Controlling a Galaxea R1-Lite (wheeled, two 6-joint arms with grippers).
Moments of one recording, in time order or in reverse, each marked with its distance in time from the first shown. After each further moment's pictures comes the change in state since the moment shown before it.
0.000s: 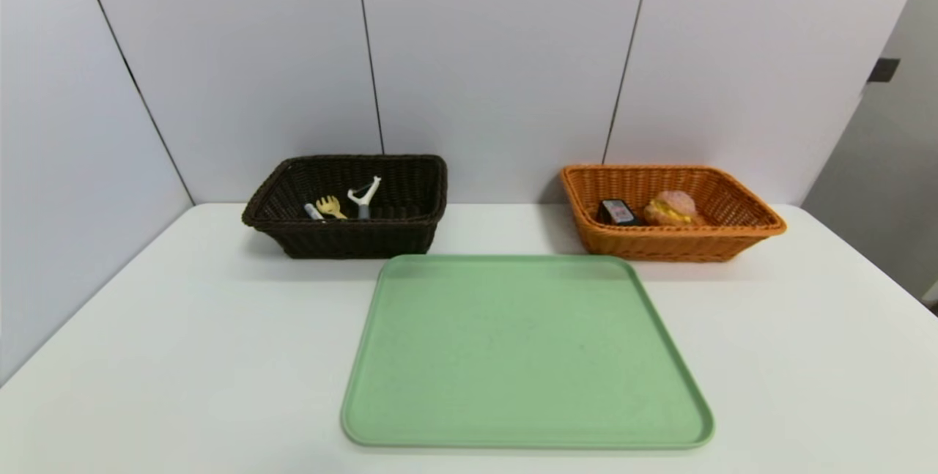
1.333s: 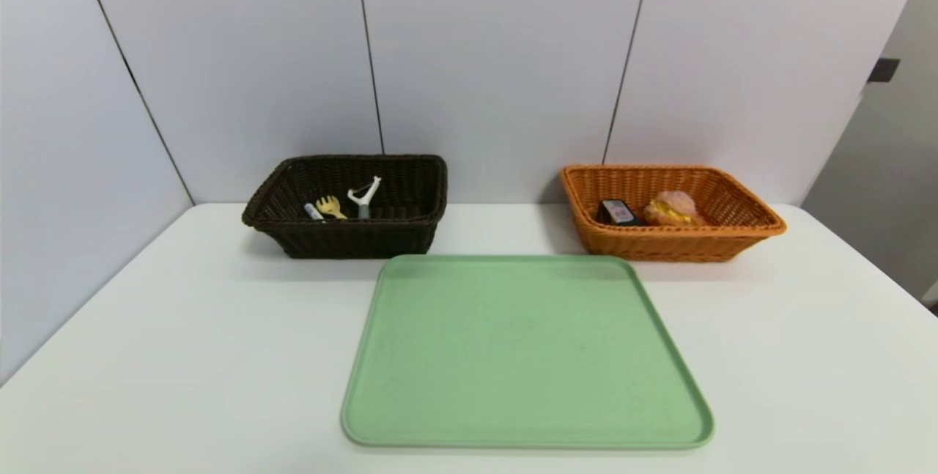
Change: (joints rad) left arm 0.000 -0.002 0.256 -0.125 -0.217 -0.075; right arm 0.000 -0.006 0.027 0.294 0.094 0.244
